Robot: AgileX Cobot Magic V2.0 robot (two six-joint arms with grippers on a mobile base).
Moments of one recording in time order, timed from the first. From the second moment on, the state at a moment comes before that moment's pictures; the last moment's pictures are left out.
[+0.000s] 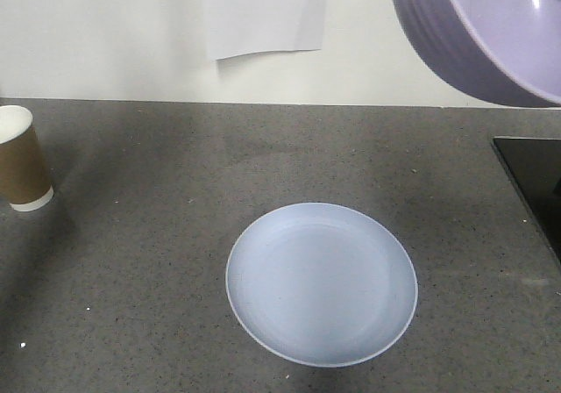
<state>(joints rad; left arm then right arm) -0.01 1.21 -1.79 -0.47 1.21 0.18 -0.17 1.13 -1.60 0.87 1.26 -0.55</state>
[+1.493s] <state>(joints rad) -0.01 1.21 -1.79 -0.47 1.21 0.18 0.33 1.91 -1.59 0.34 1.24 -0.58</state>
